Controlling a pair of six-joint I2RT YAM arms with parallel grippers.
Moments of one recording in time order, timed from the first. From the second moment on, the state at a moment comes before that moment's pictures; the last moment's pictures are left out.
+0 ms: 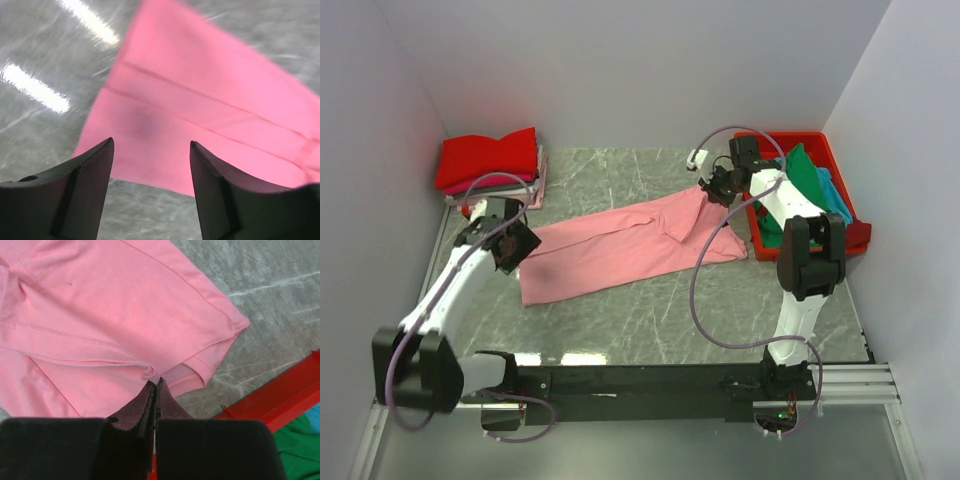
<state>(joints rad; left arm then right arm) -0.12 1.25 0.91 -0.70 -0.25 -0.91 0.15 1.94 1.57 -0.61 -0.39 -0.89</state>
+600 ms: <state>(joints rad) -0.12 0.81 0.82 -0.59 -0.10 -0.63 0.20 2.07 1.70 -0.59 -0.31 -0.80</state>
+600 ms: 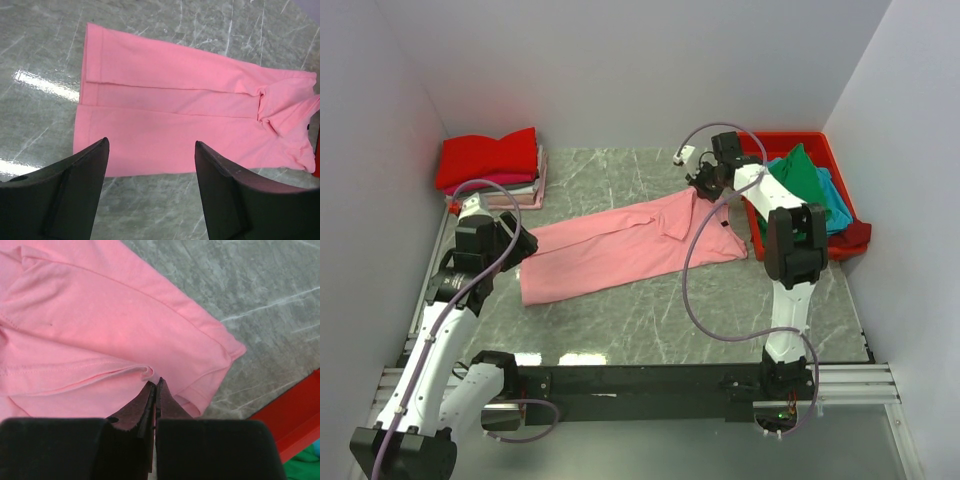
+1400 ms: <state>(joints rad) -0.12 0.82 0.81 -0.59 -0.08 -0.52 0.22 2.19 1.82 -0.50 -0.11 -0.53</state>
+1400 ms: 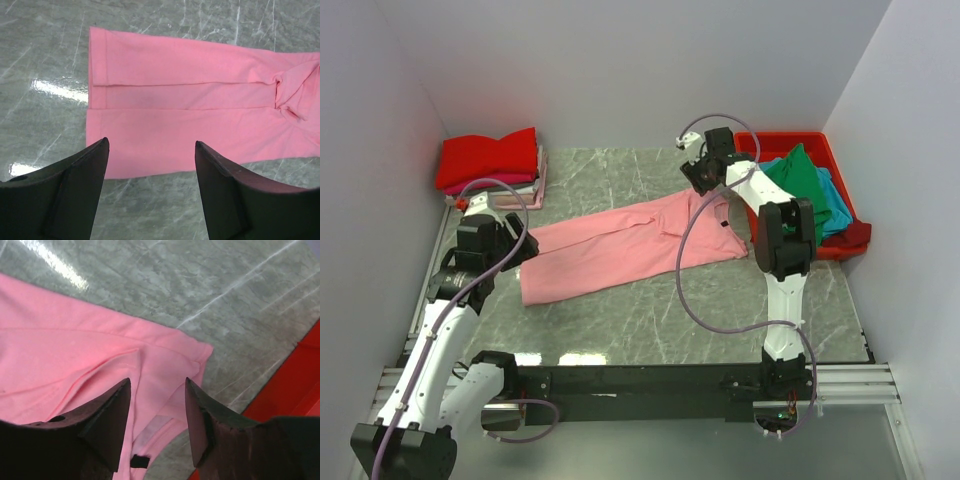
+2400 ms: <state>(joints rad) -0.12 0.66 0.73 -0.53 -0.16 -0.41 0.25 2.03 1.56 -0.76 -0.50 -0.53</state>
